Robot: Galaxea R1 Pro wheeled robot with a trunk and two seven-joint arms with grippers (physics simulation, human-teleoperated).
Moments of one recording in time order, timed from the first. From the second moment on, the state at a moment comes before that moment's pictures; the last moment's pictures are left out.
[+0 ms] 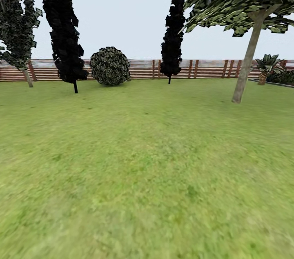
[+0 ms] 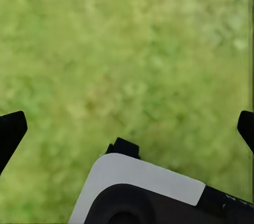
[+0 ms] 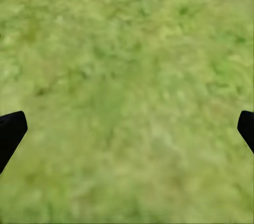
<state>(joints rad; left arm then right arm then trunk) 0.00 0.06 0.00 -0.26 0.42 -0.26 0.00 -0.14 -0.06 -0.21 0.02 -0.31 -0.73 0.00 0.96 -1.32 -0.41</state>
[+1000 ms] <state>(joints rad) 0.00 0.06 -0.06 -0.23 0.41 -0.41 0.00 -0.14 -0.06 -0.21 0.02 -0.31 -0.73 0.00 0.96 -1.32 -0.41</state>
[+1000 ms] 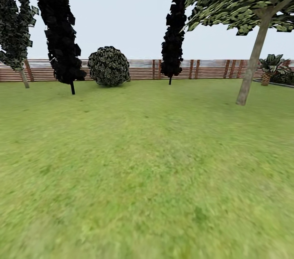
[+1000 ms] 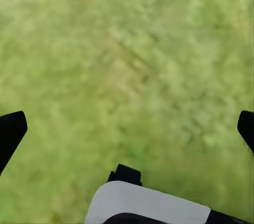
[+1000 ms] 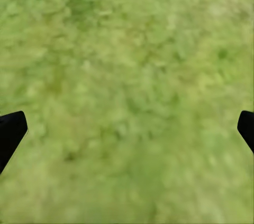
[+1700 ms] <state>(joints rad) 0.00 0.06 -0.06 -0.23 0.41 -0.41 0.00 -0.14 -0.06 -0.21 0.02 -0.31 -0.73 0.00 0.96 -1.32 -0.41</state>
